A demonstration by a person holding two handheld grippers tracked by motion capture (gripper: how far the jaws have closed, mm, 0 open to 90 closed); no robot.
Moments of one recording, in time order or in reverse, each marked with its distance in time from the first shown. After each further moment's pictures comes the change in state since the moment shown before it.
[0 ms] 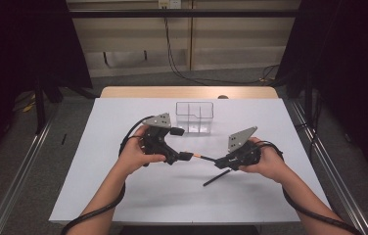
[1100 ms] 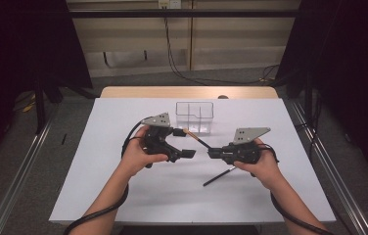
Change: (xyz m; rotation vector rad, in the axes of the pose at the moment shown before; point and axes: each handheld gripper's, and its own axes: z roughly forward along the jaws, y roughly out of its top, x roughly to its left) left arm 0.001 -0.002 0.003 -0.060 -0.004 -0.040; right arm 0.007 0.004 -0.002 -0.348 -0.100 0.146
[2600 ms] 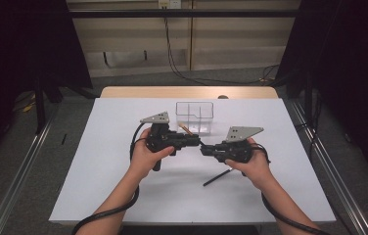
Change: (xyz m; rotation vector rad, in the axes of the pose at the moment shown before) left arm 0.001 -0.005 0.009 -0.142 -0.029 -0.153; right arm 0.006 0.007 0.018 -0.038 -0.030 0.027
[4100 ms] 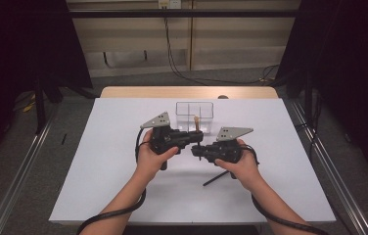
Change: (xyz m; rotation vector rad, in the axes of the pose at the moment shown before) left arm -0.008 -0.003 0.008 -0.128 0.037 0.084; right arm 0.005 0.000 0.026 -0.027 0.011 0.089
